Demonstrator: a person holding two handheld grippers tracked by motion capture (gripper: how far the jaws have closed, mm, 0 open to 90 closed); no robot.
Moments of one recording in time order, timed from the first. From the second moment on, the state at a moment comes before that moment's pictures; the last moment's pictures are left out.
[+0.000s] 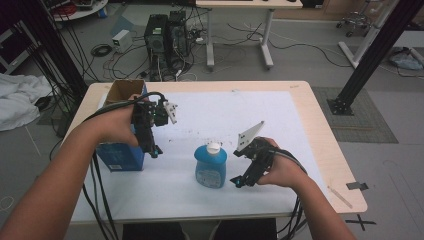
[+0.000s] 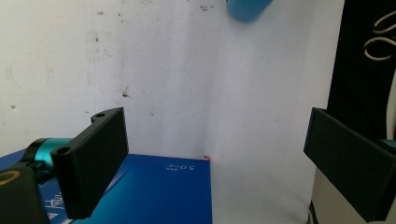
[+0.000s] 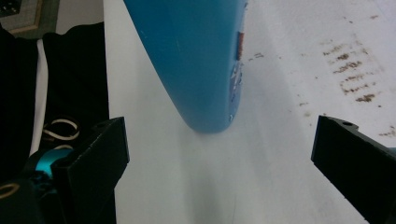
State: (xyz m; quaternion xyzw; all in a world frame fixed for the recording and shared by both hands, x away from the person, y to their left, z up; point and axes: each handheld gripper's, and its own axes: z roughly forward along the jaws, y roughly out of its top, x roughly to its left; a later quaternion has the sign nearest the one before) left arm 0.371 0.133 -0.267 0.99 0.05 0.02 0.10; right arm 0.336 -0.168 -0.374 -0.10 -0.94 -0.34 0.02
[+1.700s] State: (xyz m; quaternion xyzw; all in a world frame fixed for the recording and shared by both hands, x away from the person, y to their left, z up) left arm 0.367 0.139 -0.271 0.99 0.06 0.03 0.10; right arm 0.324 -0.131 -0.418 -0.11 -0.87 -0.48 -0.02
